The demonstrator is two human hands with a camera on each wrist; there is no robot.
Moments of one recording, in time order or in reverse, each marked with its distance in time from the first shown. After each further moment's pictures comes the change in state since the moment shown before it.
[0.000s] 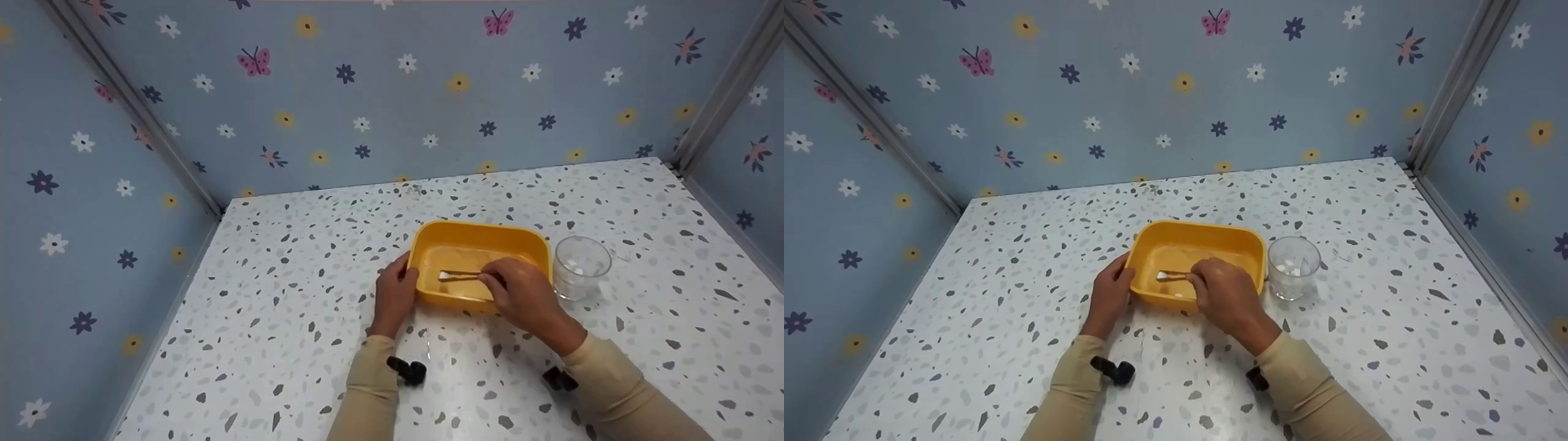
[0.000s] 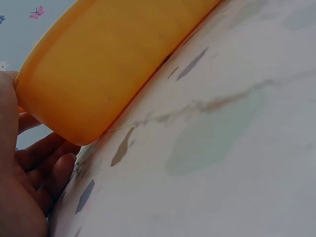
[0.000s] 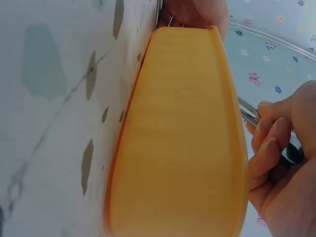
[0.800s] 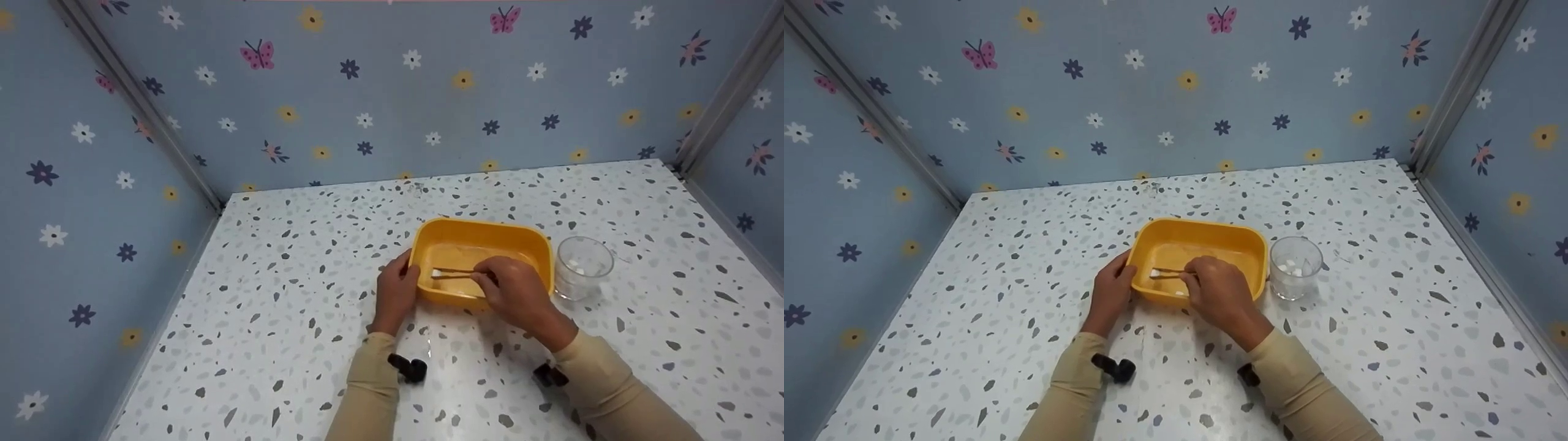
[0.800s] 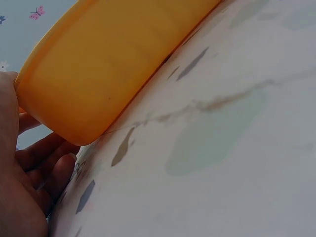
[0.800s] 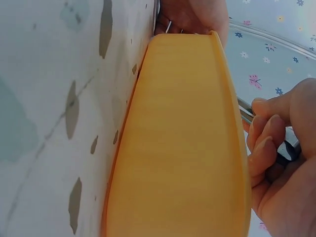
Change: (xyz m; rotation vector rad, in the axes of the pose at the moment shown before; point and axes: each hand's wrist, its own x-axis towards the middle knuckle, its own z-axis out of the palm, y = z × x) left_hand 0.000 0.001 -0.001 -0.012 0.005 0.025; right_hand 0.009 -0.005 0.009 0.006 -0.023 -0.007
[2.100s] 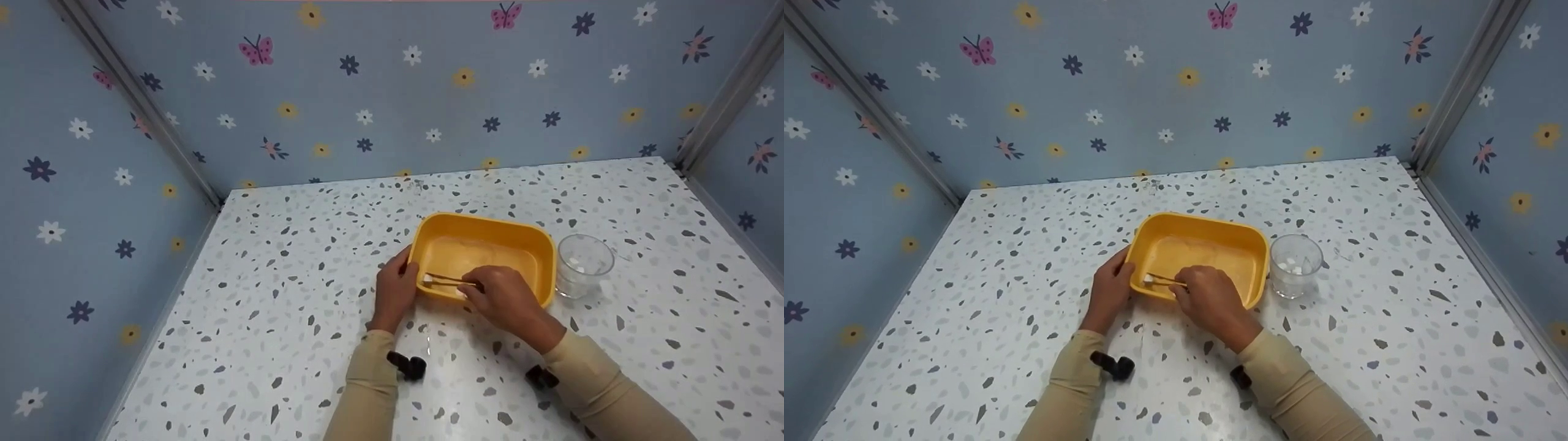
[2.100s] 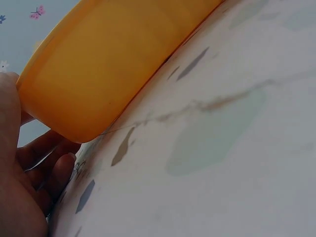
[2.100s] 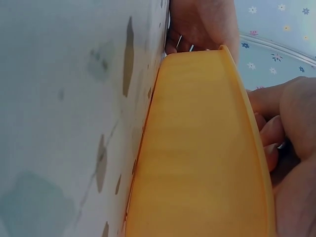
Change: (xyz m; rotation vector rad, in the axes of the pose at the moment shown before) left_hand -0.001 0.000 0.001 0.005 0.002 -0.011; right_hand -0.003 -0.006 0.017 0.016 -0.116 0.014
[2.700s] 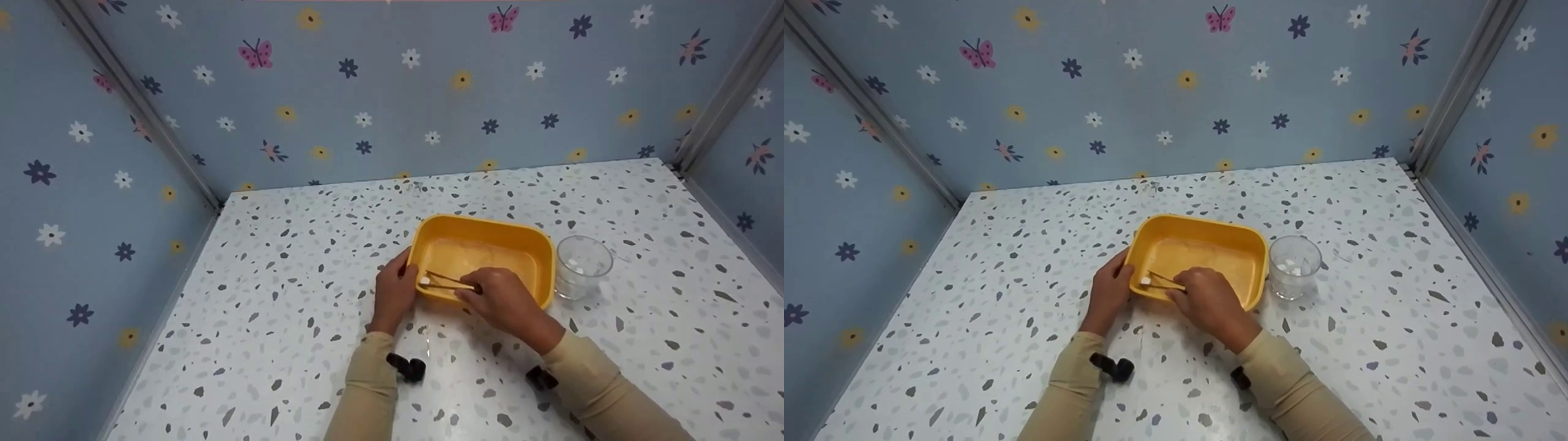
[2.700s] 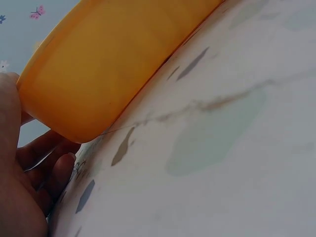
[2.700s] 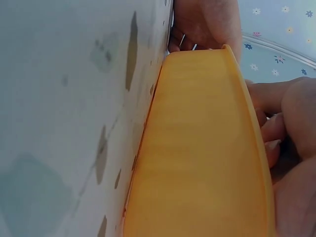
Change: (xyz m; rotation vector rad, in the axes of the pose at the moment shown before) left_hand 0.000 0.000 0.001 0.010 -0.010 -0.029; right_hand 0.001 0.000 -0.002 0.056 -0.062 0.031
